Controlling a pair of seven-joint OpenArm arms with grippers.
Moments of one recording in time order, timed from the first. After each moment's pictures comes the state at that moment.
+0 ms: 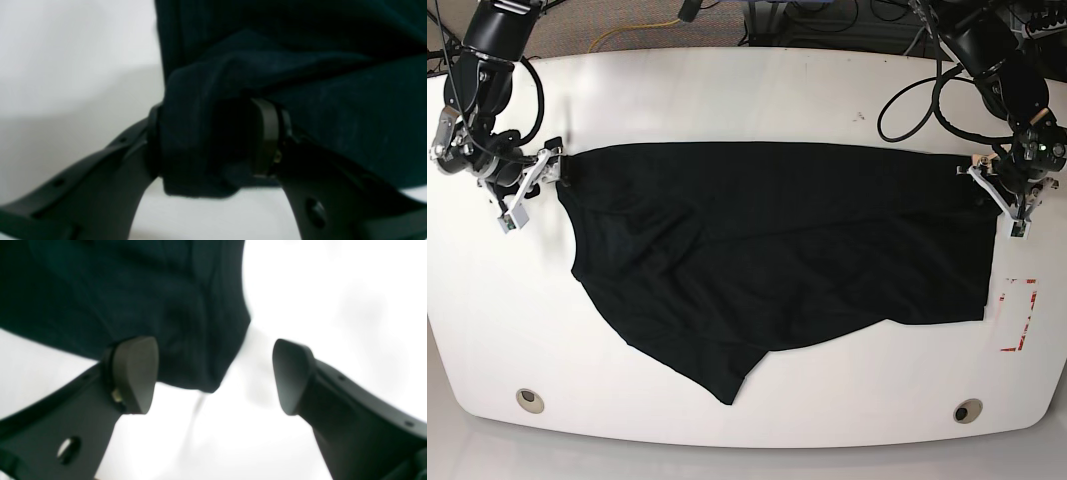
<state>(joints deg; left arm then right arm) -4.0 -10.6 -39.8 87.6 -3.8 -43.2 56.1 -3.6 24.9 26.8 85.8 40.7 40.9 -70.5</state>
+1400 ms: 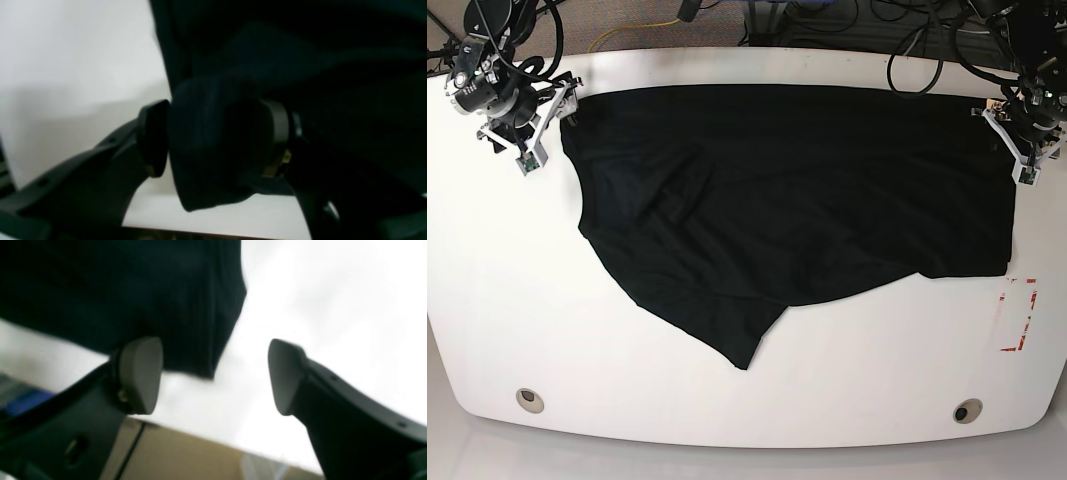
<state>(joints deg) 12.7 -14.7 -39.8 96.2 -4.0 -43.2 52.1 -21.3 18.2 31.0 111.3 30.4 41.0 -72.9</state>
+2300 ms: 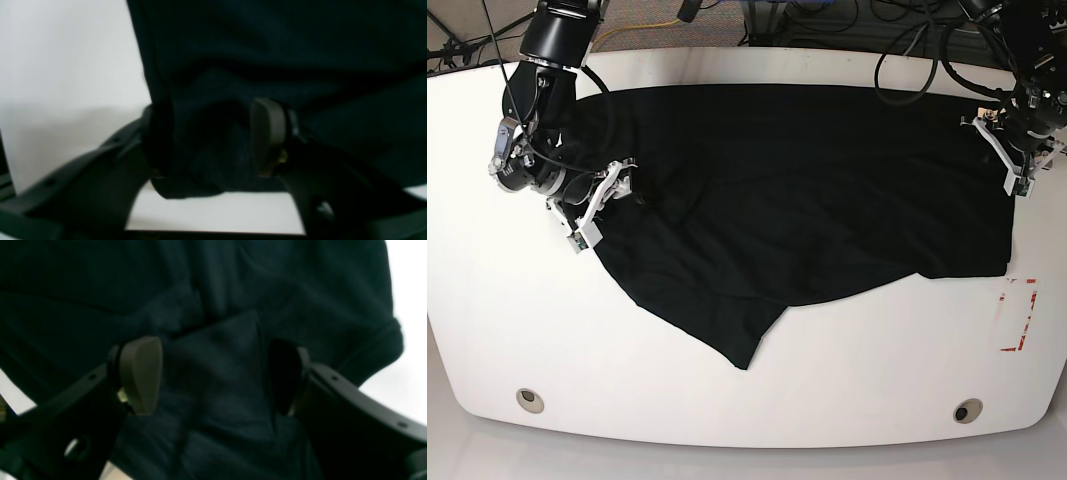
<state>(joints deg) 12.1 -11.9 -39.0 105.5 -11.5 -43.0 61.5 1.6 11.8 20.6 91.5 38.6 40.9 -73.1</state>
